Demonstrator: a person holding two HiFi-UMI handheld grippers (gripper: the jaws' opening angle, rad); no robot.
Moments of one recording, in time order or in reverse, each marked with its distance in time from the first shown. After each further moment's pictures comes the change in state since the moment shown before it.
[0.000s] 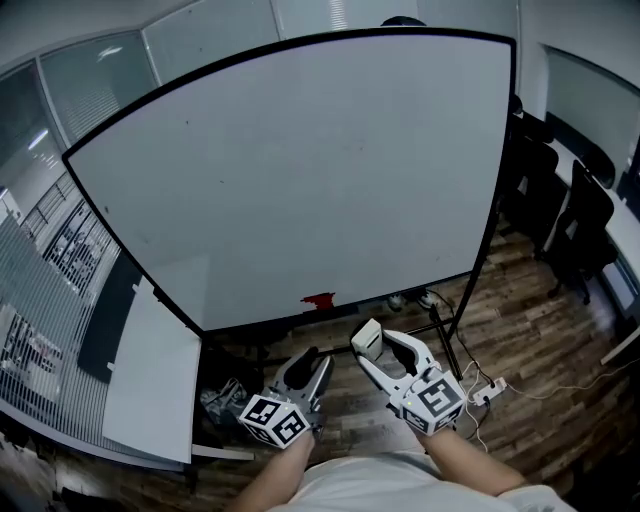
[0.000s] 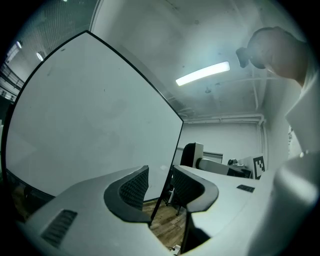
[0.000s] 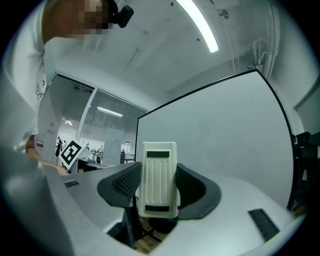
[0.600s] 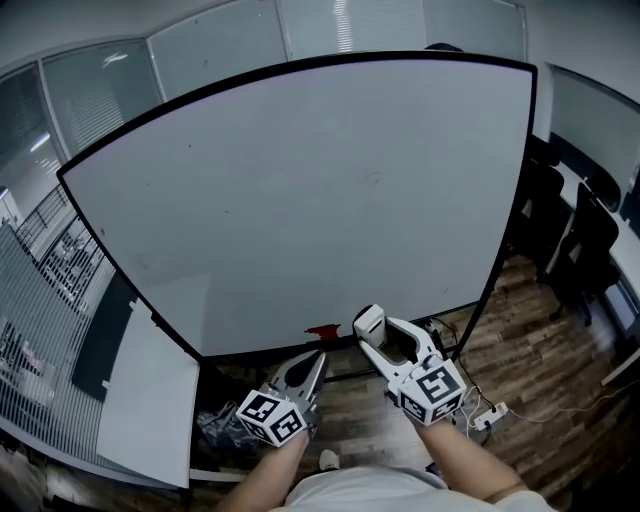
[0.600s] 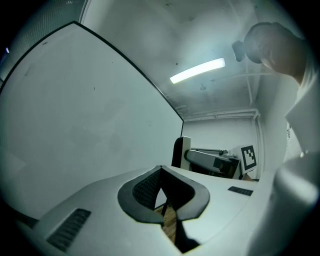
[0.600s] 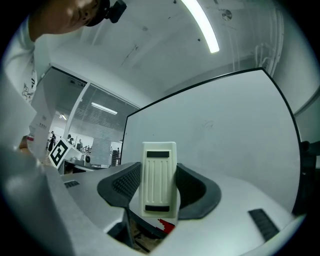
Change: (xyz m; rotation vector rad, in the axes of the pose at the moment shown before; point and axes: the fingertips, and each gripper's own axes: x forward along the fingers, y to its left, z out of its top) left arm 0.060 0.048 0.047 0.083 0.016 -0.060; right arm 0.083 -0.072 0.033 -0.030 -0.010 -0.075
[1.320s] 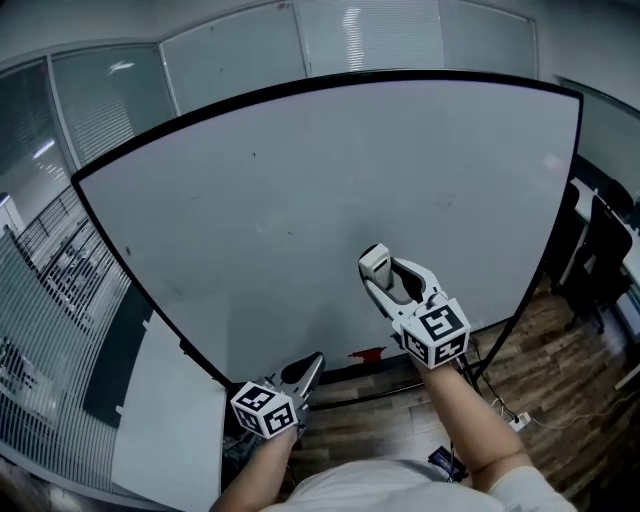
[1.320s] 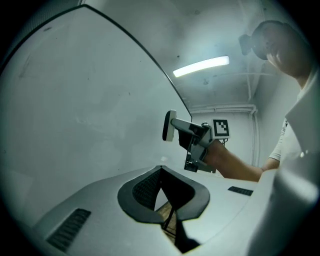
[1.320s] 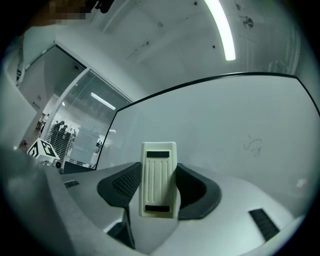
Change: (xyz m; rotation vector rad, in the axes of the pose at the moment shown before) left arm -0.042 0.165 0.043 0.043 0.113 -0.046; right arm 0.208 -0.011 0.071 -0.161 -0.057 -0.059
